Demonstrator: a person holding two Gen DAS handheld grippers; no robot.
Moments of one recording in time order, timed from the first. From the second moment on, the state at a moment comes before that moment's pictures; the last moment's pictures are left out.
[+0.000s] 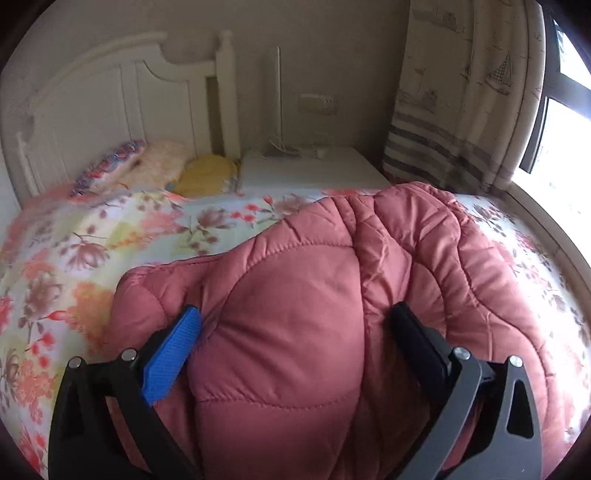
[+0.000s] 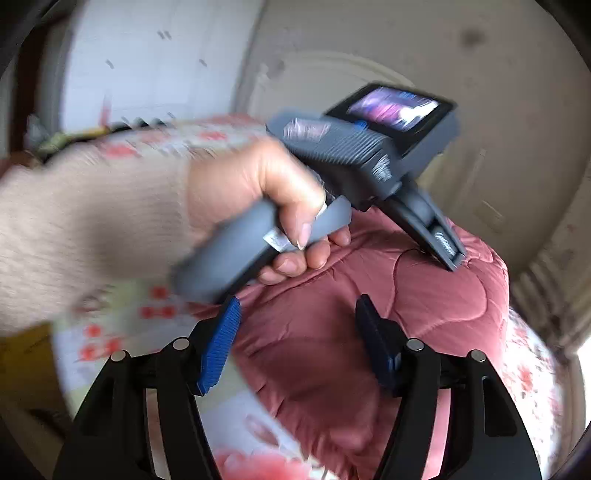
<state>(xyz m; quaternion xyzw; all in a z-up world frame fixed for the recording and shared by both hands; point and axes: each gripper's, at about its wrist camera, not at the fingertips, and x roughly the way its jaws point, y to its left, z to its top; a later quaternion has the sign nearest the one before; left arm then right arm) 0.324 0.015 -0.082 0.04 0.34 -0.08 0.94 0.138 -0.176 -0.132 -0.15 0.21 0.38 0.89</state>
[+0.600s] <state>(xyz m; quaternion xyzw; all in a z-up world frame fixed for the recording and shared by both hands) 0.321 0.045 -0.089 -0.06 0.34 -0.10 0.93 0.373 -0.246 -0.093 0.01 0.27 0.24 0.93</state>
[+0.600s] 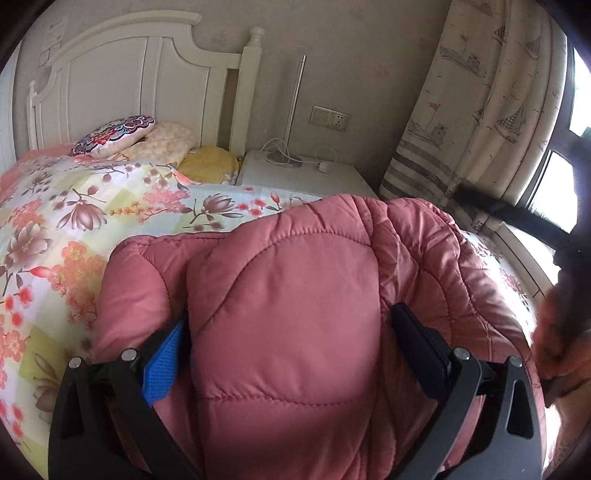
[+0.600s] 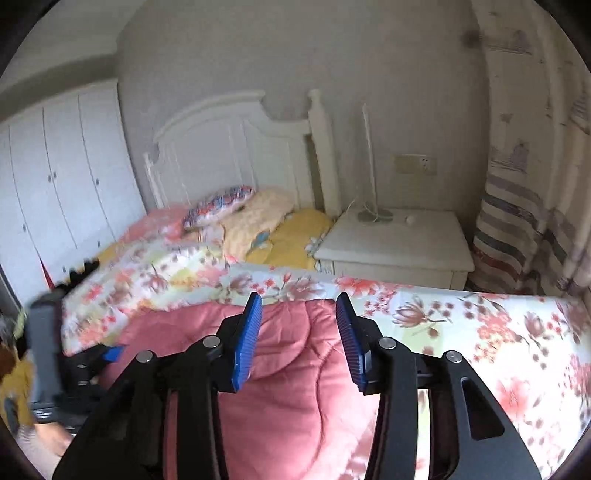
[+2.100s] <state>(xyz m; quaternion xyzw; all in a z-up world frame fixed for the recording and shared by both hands) 0.316 0.055 -0.093 -0.07 0.34 -0.07 0.94 0.239 -0.204 -0.120 -0.12 0.28 0.20 0.93</state>
